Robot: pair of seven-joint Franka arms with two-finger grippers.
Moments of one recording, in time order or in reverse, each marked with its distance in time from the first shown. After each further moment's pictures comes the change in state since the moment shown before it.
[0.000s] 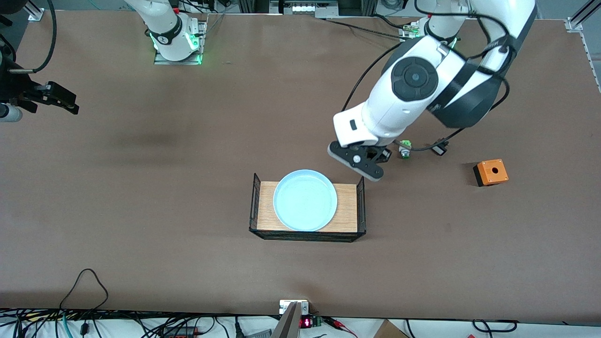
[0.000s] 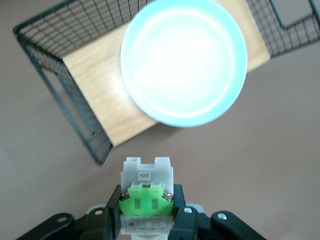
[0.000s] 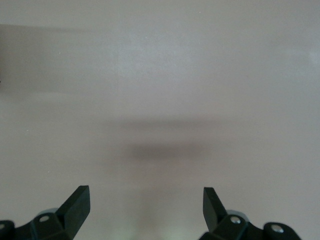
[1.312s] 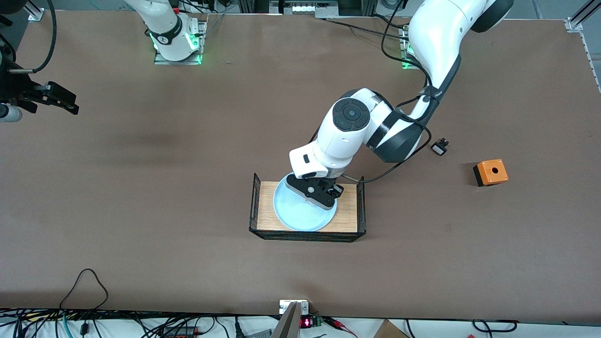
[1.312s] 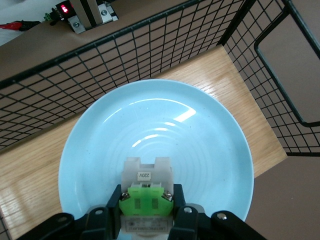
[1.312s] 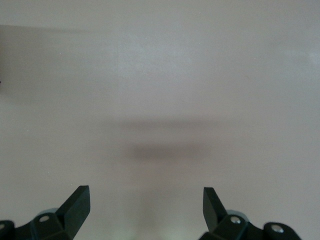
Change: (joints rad) left arm -0.352 0.215 0.341 0.139 0.000 0.367 -0.033; right arm 0.000 0.000 0.000 0.000 0.000 0.002 0.000
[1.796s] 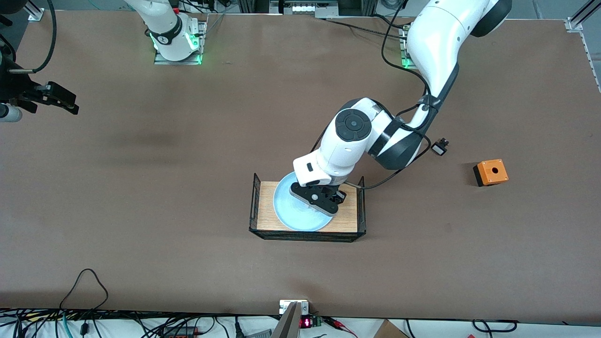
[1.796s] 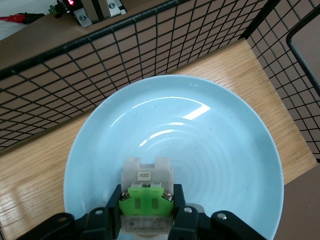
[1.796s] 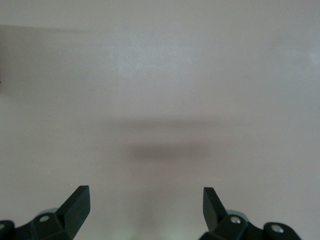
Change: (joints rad) left arm 0.000 0.026 0.020 0.002 0.000 0.015 0.001; right arm 0.000 0.000 0.000 0.000 0.000 0.000 0.000
